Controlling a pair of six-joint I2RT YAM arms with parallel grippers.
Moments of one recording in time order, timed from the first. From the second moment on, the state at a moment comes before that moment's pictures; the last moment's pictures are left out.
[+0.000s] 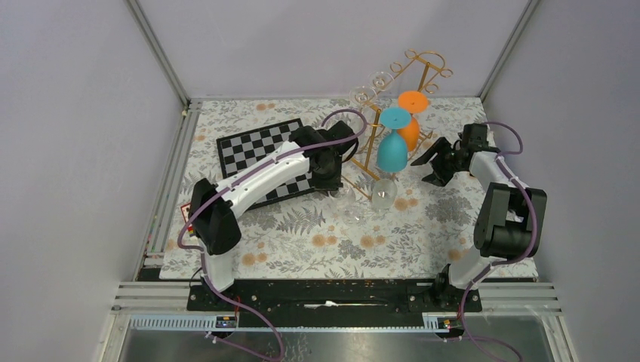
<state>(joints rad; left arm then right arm) -0.85 1.87 1.80 -1.18 -0.08 -0.76 -0.19 1.65 1.08 -0.51 -0.48 0.65</state>
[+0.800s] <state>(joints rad) -0.81 1.59 1.68 -1.23 -0.10 -0.76 -0.19 1.91 1.16 -0.36 -0.61 0.85</state>
